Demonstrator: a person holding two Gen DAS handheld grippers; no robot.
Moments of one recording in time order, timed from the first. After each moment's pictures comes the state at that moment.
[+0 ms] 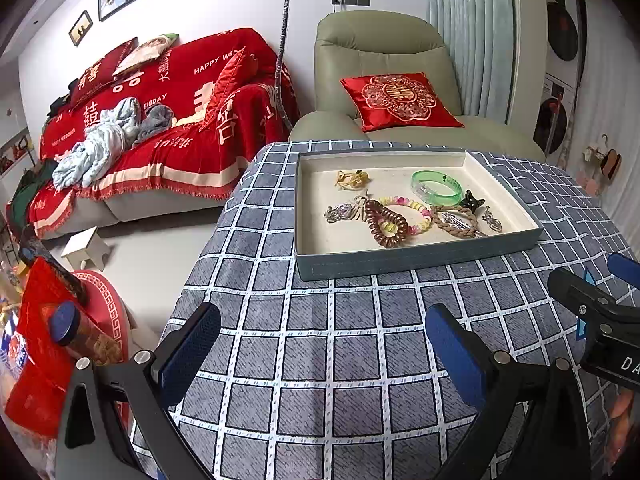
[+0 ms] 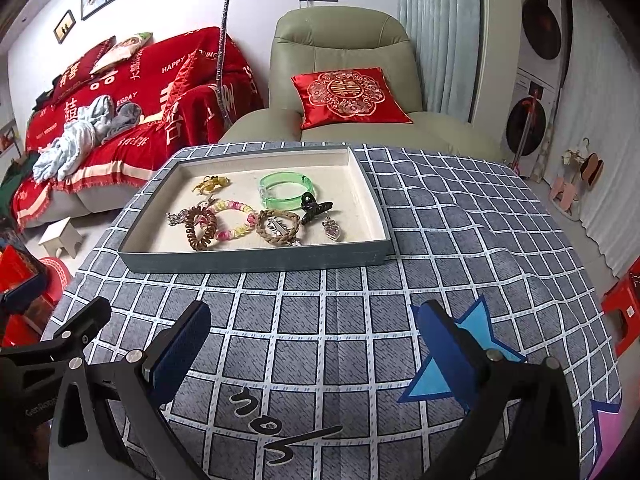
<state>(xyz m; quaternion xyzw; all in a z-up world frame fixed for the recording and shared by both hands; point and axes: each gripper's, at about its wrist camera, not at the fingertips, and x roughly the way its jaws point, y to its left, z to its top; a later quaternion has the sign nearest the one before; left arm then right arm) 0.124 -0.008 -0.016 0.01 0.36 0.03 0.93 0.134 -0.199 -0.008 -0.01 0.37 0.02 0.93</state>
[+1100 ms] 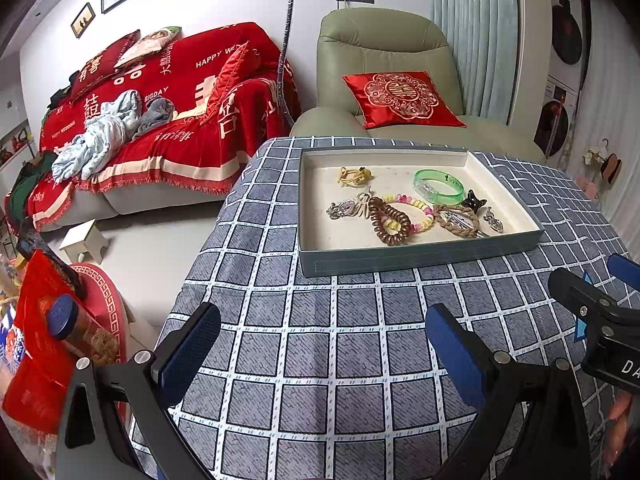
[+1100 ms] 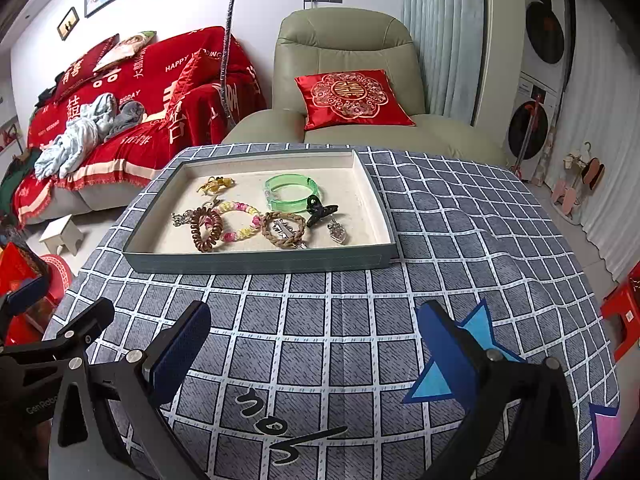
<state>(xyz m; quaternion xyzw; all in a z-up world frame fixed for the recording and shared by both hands) 0.124 -0.004 -0.016 0.00 0.37 0.03 0.93 0.132 -0.193 -0.004 -0.02 0.37 0.02 0.93</state>
